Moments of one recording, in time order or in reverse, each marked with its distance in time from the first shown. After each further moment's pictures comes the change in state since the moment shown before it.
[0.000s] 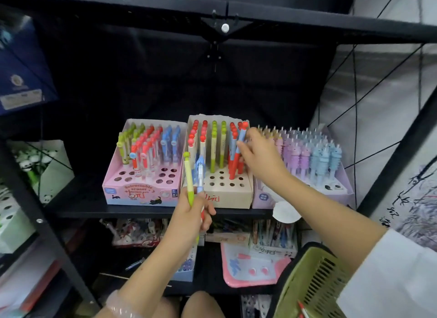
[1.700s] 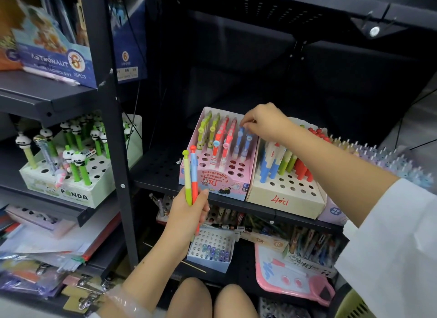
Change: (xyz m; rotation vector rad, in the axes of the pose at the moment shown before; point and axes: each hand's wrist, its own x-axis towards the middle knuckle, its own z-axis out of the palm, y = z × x) left_hand -0.021 0.003 -0.123 0.090 0.313 -0.045; right_hand 0.091 -0.123 0.070 -0.424 -0.422 -0.214
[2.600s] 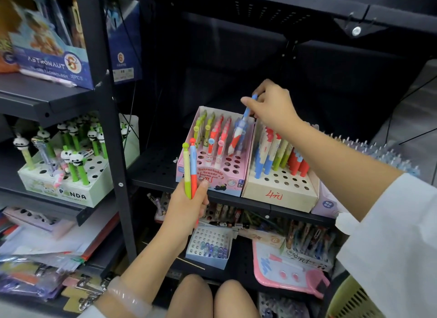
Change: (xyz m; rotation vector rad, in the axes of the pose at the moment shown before) left_hand -0.005 0.010 0.003 -0.003 -0.019 0.082; right_hand -0.017 0.000 -0.019 0.499 0.379 0.167
